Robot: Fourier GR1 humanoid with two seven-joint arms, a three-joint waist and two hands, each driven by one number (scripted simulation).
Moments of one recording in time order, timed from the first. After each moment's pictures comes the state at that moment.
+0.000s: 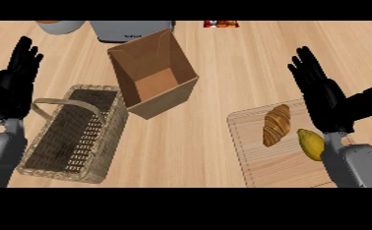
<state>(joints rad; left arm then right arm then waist) -0.29 0.51 0.02 -1.30 0.27 0.23 -0.02 -0.24 -0.40 0.16 -1.53 -0.43 -0.20 0.08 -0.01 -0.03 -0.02</state>
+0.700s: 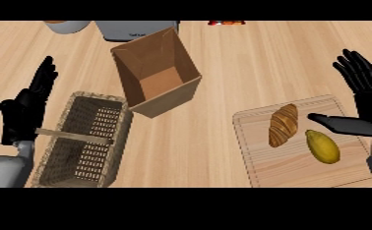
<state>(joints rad) -0.16 0.51 -0.09 -1.45 0.12 0.25 0.03 -0.17 -0.54 -0.02 -1.37 -0.37 0.02 -0.32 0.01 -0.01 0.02</state>
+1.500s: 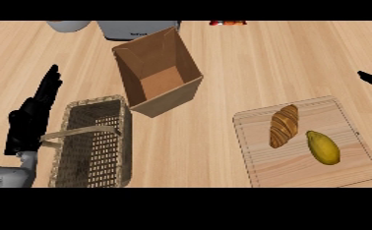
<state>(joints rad) -0.09 0.49 -0.11 -1.52 0.07 0.25 0.08 -0.13 -1.00 0.11 -1.29 0.05 0.30 -0.44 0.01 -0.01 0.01</state>
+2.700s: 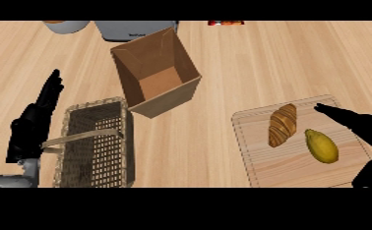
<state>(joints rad) -0.04 0.42 -0.08 -1.60 -0.01 0.23 0.11 -0.09 -0.90 0.28 -1.42 0.37 0.34 -0.12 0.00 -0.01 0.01</state>
